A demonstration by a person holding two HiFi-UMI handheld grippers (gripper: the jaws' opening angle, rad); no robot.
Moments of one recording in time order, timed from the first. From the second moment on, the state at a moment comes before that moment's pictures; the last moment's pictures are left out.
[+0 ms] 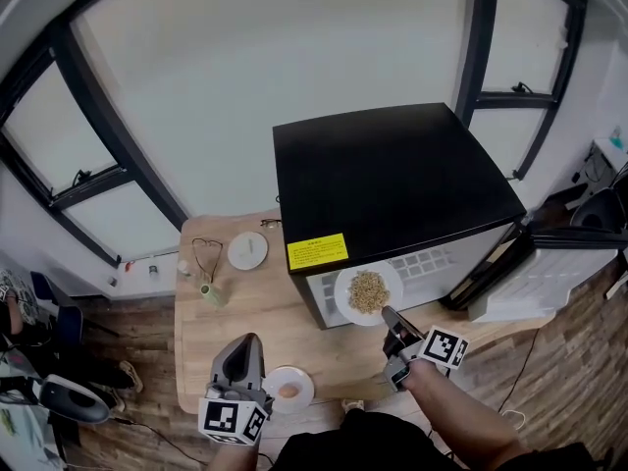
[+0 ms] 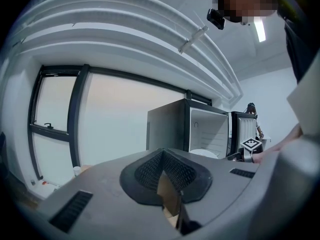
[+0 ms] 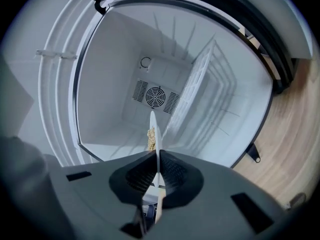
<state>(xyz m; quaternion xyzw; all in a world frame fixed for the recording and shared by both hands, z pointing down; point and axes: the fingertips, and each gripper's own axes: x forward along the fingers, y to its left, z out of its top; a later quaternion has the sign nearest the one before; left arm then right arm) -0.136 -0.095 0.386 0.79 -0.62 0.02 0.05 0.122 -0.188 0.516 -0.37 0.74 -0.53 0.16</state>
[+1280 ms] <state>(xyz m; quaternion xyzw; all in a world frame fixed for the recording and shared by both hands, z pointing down) -0.164 -0.113 0.397 0.75 -0.66 0.04 0.06 0.080 -0.282 0.507 -0.45 0.81 -0.35 -0.08</state>
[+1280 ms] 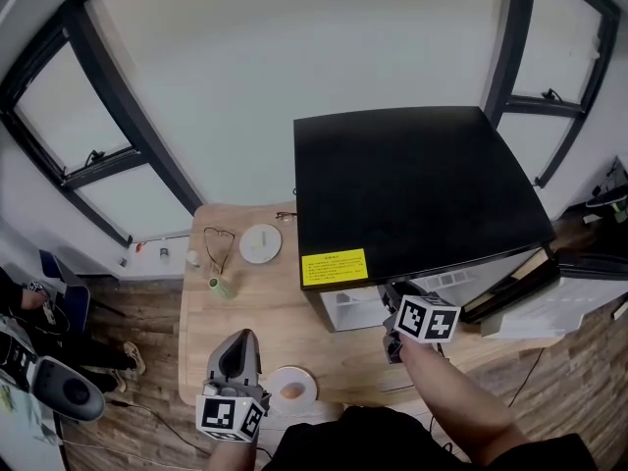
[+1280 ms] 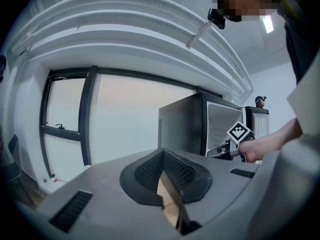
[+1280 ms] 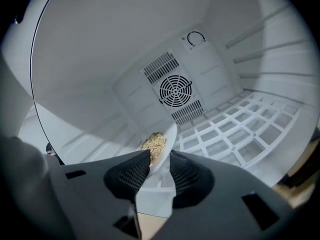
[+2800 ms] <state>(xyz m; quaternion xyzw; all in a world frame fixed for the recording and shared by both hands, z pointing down) -0.241 -0.059 0.388 0.76 -0.64 0.03 0.03 0.045 -0.189 0.490 -0.49 0.85 -0.17 -0.08</state>
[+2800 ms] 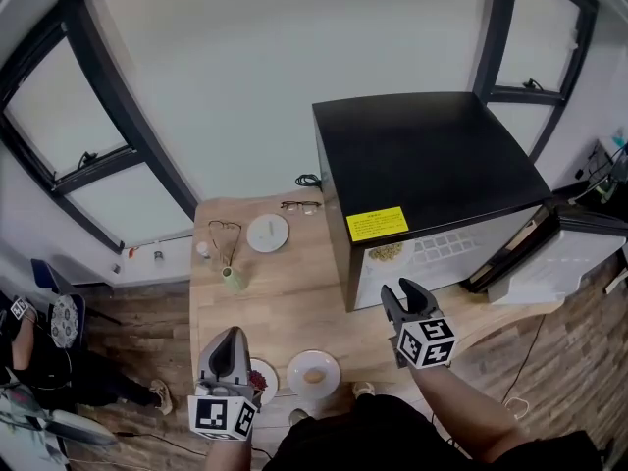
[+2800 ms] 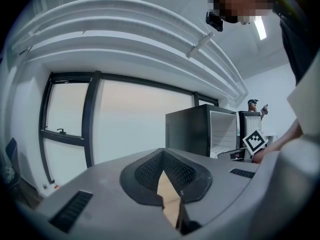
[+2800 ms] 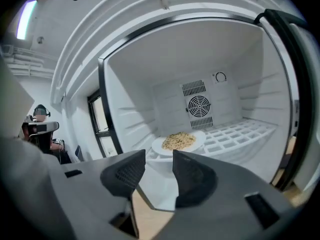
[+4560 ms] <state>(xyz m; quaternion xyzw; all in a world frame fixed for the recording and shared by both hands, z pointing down) -0.371 0.068 0.439 0.81 -0.57 0.12 0.00 -0.060 0.058 0.728 -0.53 0.69 -0.49 -0.03</state>
